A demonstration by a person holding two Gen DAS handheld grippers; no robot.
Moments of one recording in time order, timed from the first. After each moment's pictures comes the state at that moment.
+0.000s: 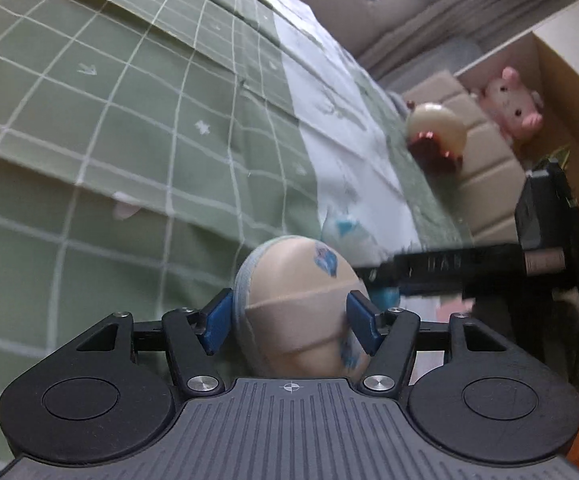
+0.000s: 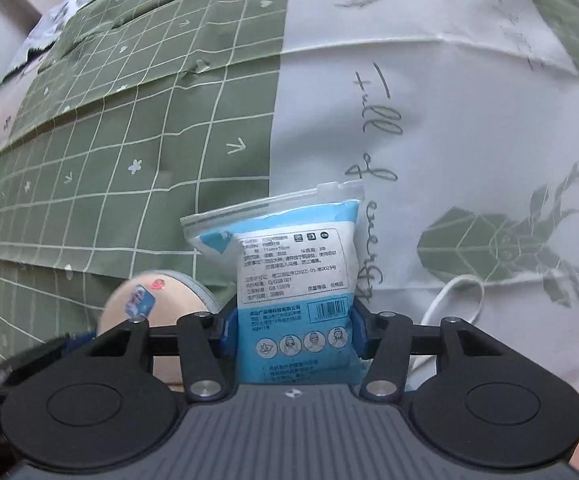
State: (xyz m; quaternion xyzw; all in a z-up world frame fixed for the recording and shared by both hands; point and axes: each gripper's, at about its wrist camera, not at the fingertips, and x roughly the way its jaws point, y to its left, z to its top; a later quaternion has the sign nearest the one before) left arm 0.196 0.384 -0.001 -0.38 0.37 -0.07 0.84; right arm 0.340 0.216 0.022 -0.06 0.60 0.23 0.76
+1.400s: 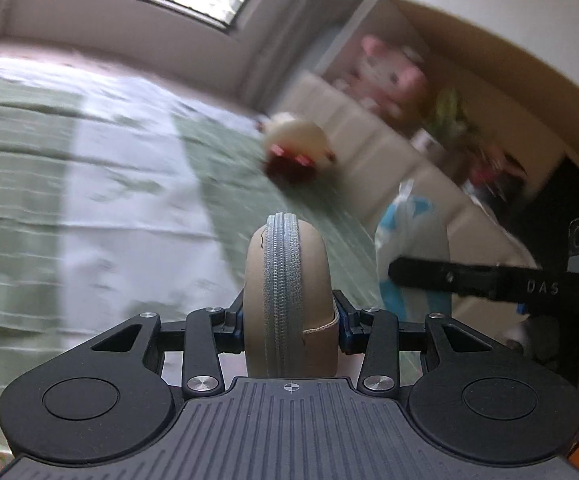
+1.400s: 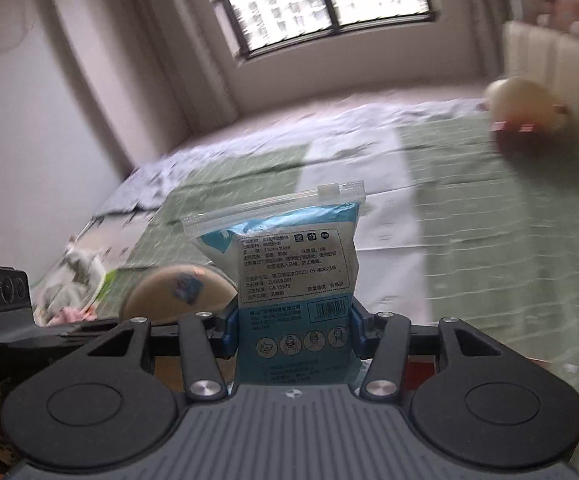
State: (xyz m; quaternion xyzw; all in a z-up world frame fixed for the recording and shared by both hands) left arm 0.203 0.137 0.237 -0.23 0.31 -0.15 0.91; right arm 0.233 -0.073 0.279 0.04 0.36 0.31 0.88
